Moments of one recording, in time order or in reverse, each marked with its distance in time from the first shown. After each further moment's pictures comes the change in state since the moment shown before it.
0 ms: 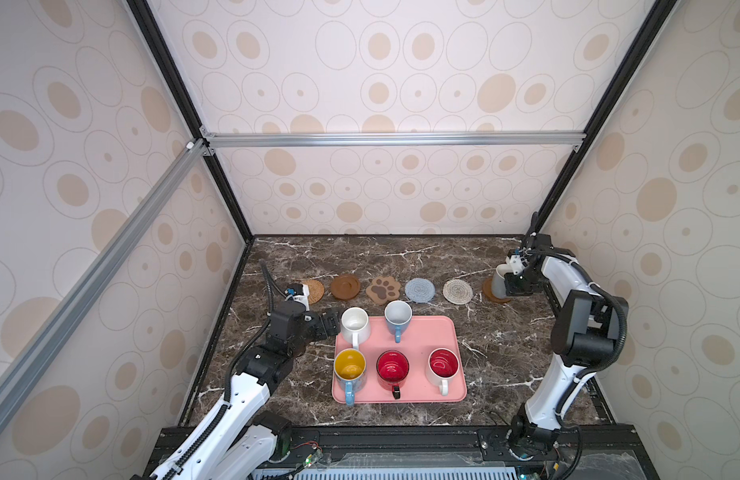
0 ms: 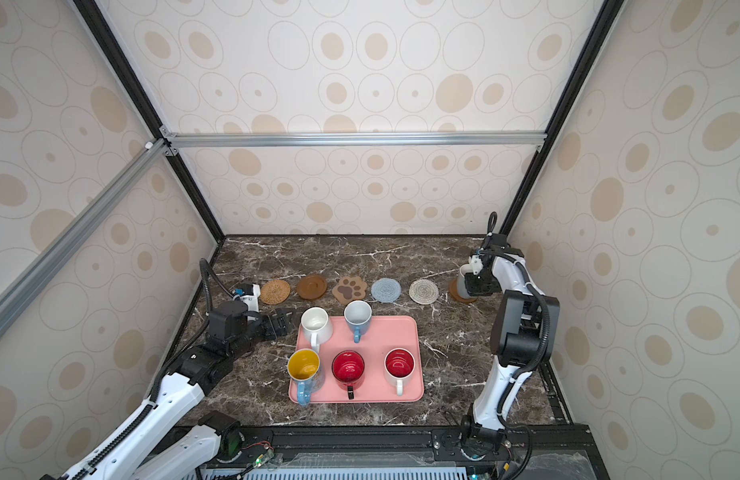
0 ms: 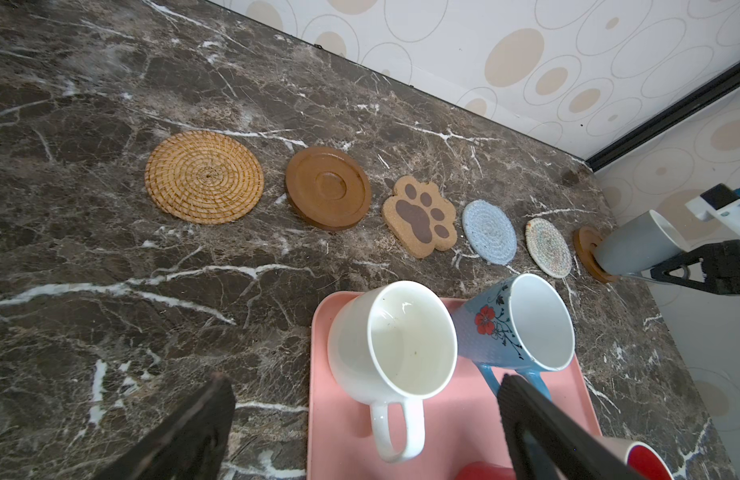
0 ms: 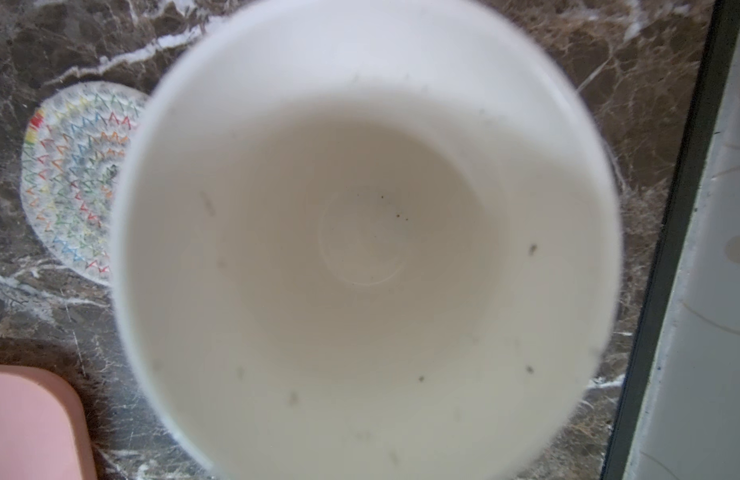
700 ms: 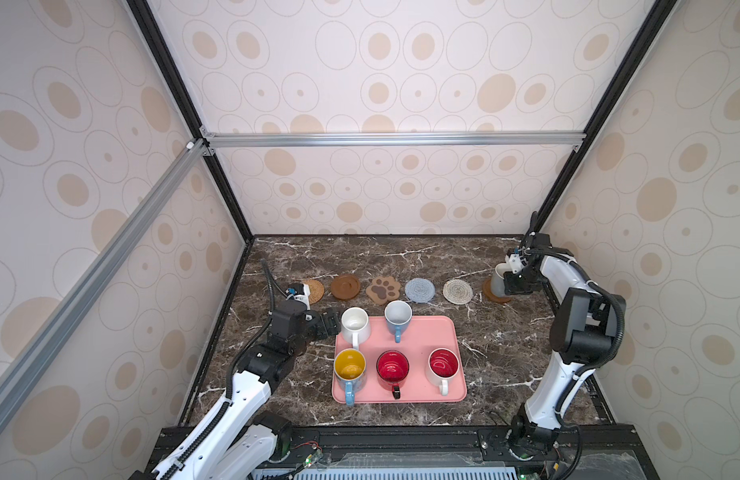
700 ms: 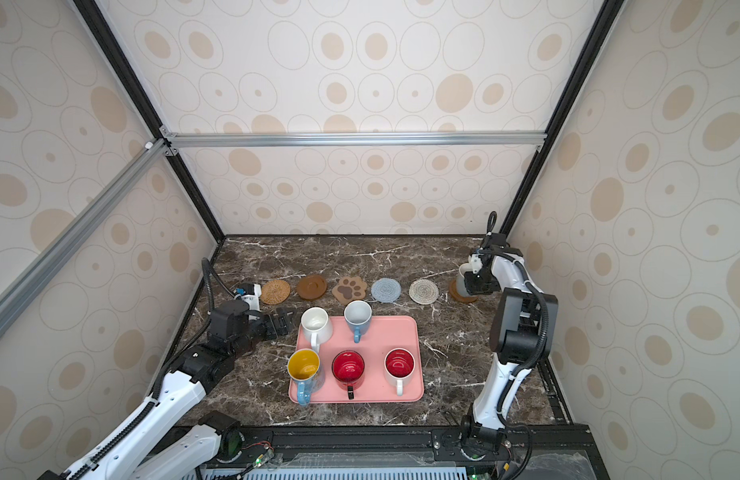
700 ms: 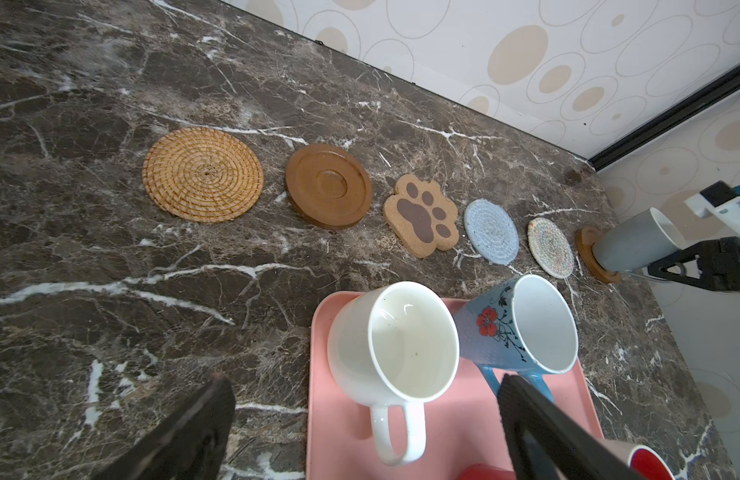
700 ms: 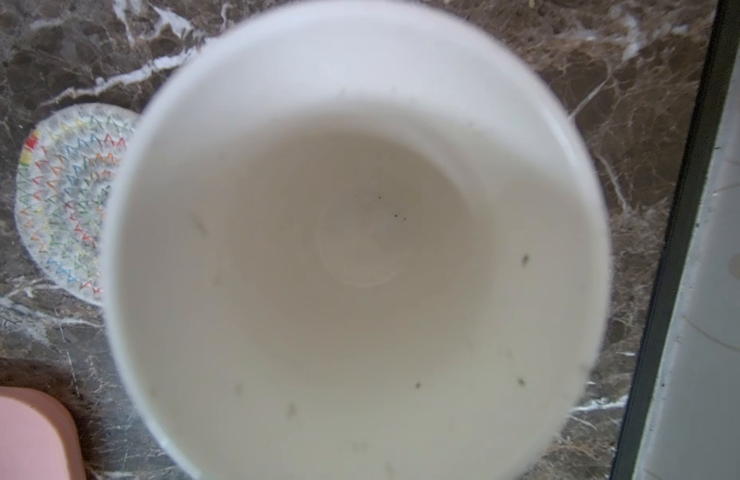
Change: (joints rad) left arm 0.000 0.016 0.000 0.010 0.001 -0.009; right arm 0.000 0.025 0.014 0.024 -0.003 0.002
